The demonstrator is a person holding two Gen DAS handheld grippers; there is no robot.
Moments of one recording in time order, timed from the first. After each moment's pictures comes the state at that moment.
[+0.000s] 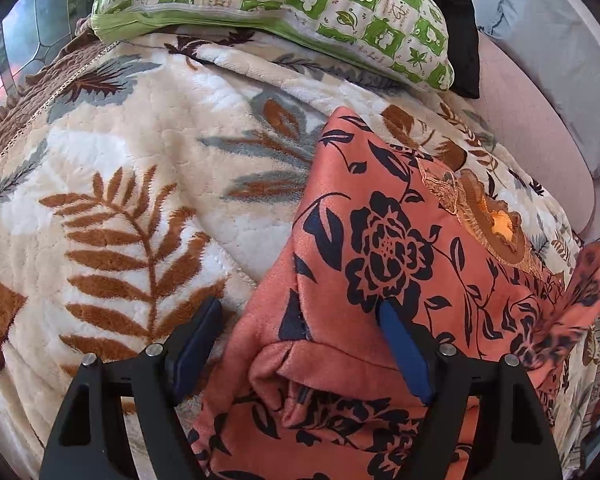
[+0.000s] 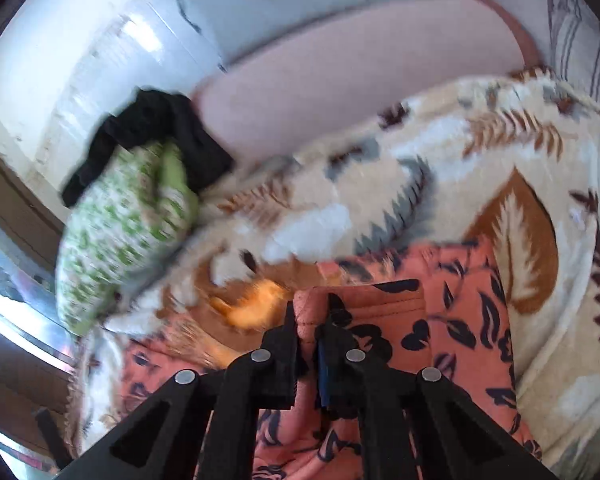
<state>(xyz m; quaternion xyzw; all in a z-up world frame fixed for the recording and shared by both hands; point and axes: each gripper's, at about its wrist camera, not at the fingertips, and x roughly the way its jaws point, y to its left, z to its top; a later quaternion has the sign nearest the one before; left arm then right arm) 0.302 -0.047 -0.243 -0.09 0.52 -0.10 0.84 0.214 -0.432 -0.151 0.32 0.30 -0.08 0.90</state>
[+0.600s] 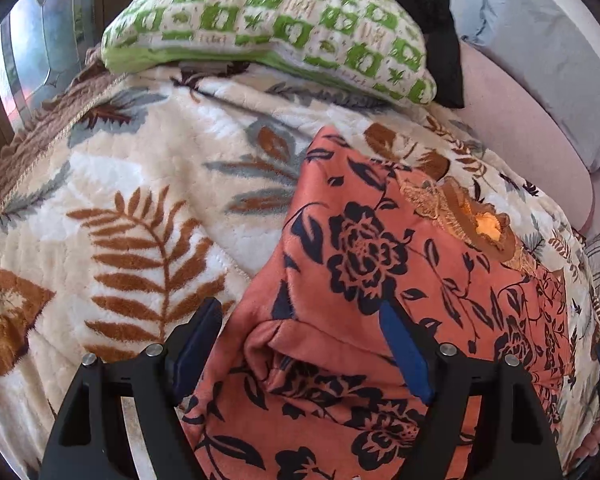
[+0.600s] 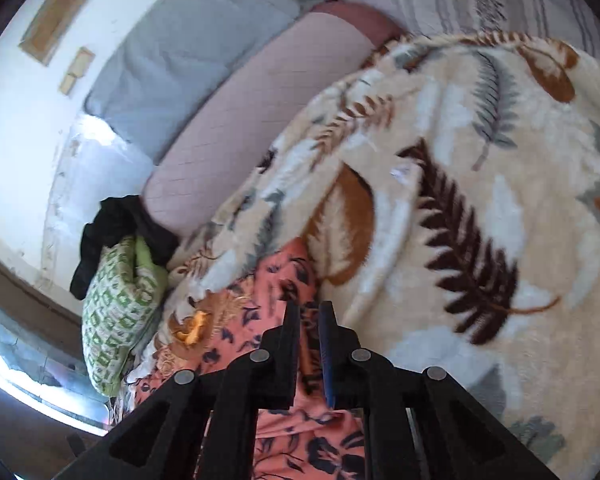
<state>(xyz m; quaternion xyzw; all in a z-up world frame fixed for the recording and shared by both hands) 0.273 -0.059 -0.214 -0.06 0.47 -0.10 0.87 0.070 -0.528 -0.199 0.43 0.25 -0.15 0.85</state>
